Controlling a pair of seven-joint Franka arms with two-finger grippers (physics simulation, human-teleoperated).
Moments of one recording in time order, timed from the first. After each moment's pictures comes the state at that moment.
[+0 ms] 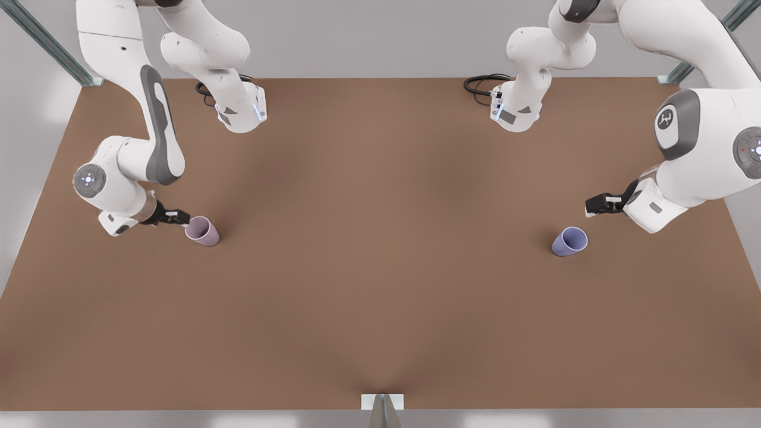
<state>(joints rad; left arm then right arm) -0.15 0.23 0.16 -1.37 -0.08 1.45 0.01 0.05 0.10 -0.18 -2.23 0.00 2.23 -0.12</state>
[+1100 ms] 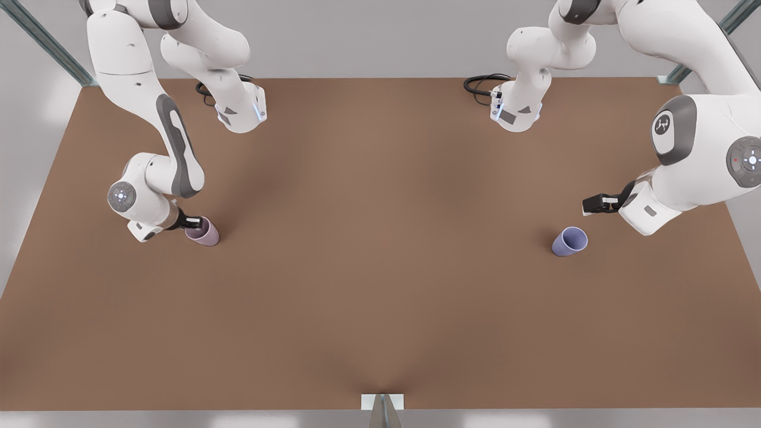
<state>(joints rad) -0.15 0.24 0.16 -1.38 -0.08 1.42 0.01 0.04 0.24 -0.18 -2.32 0.05 2.41 -0.15</state>
